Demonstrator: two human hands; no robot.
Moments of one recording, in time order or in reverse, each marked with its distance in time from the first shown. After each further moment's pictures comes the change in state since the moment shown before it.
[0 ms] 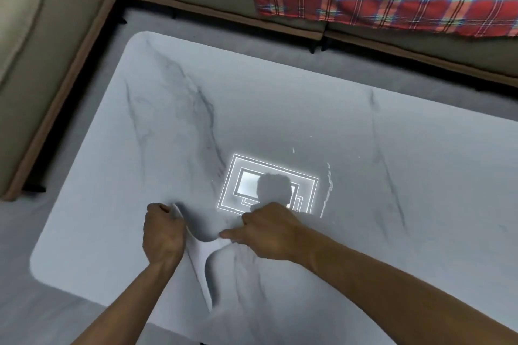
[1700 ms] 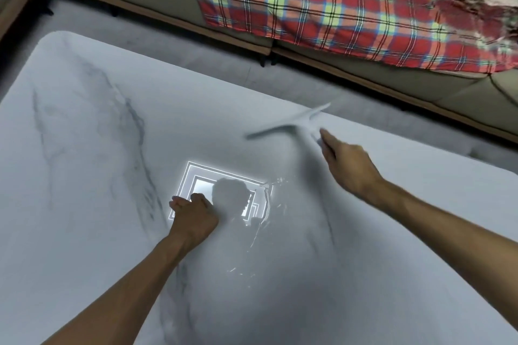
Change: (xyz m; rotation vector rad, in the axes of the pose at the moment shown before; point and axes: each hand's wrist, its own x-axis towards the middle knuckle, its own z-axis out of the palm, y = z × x) left_hand -0.055 0.138 0.100 0.209 -0.557 0.232; right_hand -0.145 0.180 -0.142 0.141 0.239 0.996
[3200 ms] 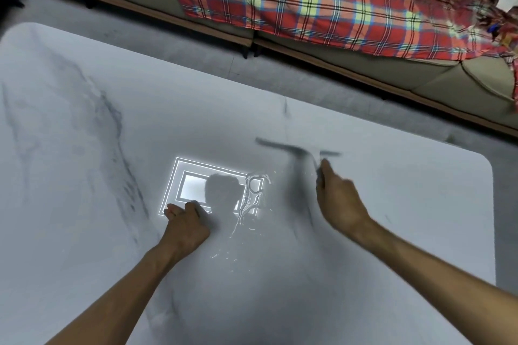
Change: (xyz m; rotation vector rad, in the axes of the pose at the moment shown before) left_hand -0.032 -0.006 0.030 0.088 -0.119 0.041; right_hand -0.085 0.017 0.018 0.086 -0.099 0.289
